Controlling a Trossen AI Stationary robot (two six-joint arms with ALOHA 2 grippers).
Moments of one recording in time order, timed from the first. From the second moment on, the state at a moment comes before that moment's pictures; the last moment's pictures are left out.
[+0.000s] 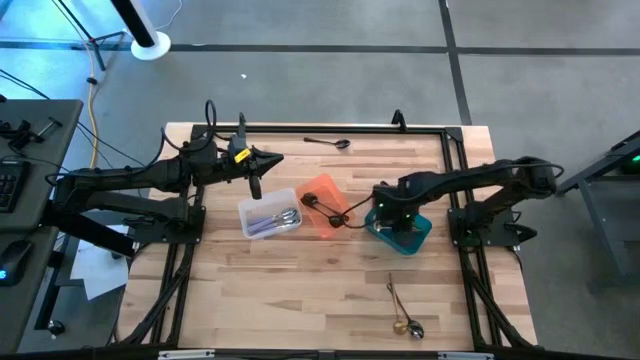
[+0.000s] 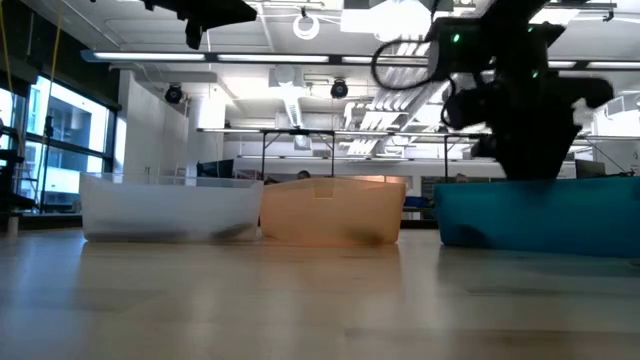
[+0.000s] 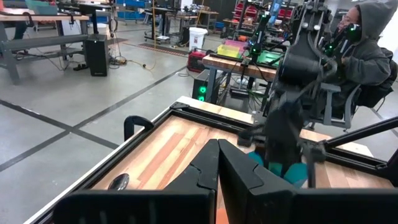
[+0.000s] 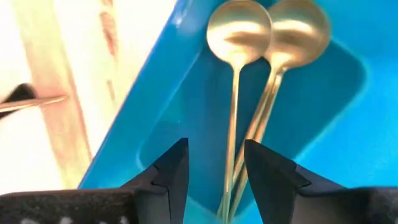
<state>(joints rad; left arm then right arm) 0.17 0.89 0.74 0.05 -0.17 -0.15 -0.06 1.46 0.87 -0.90 -0.17 -0.02</state>
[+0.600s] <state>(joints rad) 0.17 0.89 0.74 0.05 -0.17 -0.15 -0.06 0.96 0.87 -0.37 0.02 0.23</state>
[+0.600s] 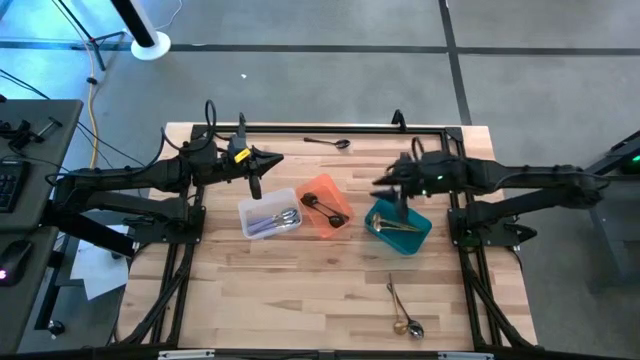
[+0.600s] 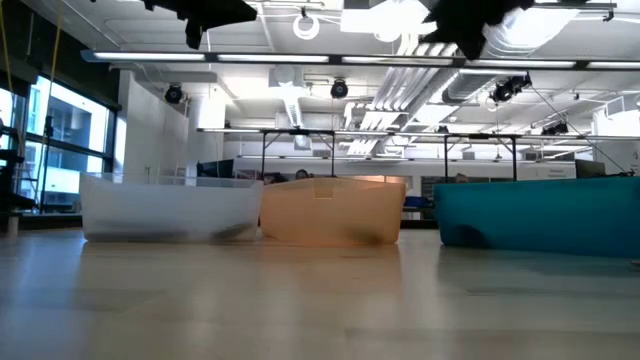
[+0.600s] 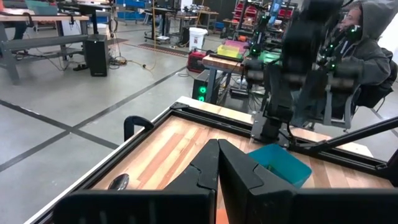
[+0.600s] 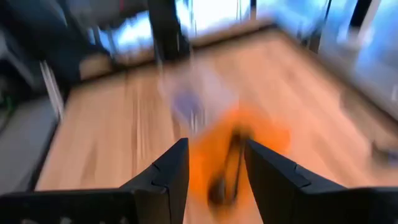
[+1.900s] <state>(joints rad) 0.17 0.89 0.74 0.15 -0.16 -0.16 -0.06 1.02 0.87 0.10 0.08 0.18</state>
